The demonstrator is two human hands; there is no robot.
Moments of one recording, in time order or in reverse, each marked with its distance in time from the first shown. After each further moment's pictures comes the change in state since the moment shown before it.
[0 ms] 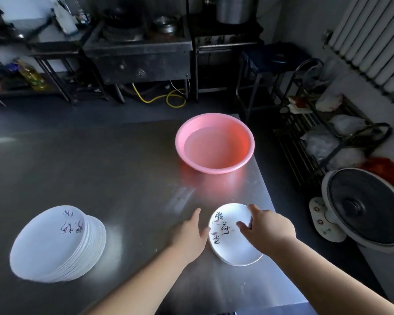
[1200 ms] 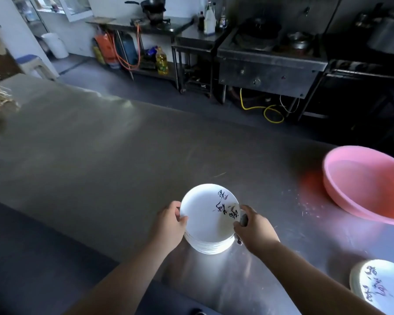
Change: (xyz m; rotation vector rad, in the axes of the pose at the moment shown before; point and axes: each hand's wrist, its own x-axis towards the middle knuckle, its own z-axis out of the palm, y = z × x) left_hand -0.122 -0.400 -0.117 -0.492 0.522 -0.393; right_hand -0.023 -0.413 0.062 0.478 -0.230 -0.283
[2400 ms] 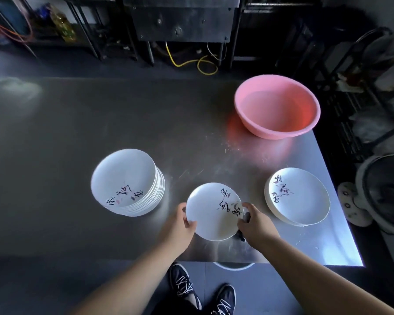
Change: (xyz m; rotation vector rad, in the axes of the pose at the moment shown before) left_hand -0.116 0.052 0.205 -0.028 -0.466 0.101; right_hand -0.116 0.218 -0.040 0.079 0.075 0.427
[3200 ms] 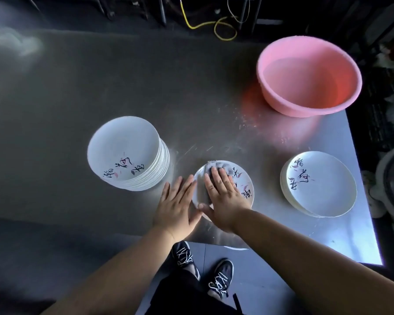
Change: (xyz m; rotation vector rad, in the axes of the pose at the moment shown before) left_hand 0.009 -0.048 0.016 0.675 0.138 0.419; right_hand 0.038 -0.043 0.072 -0.706 -0.174 -0.634
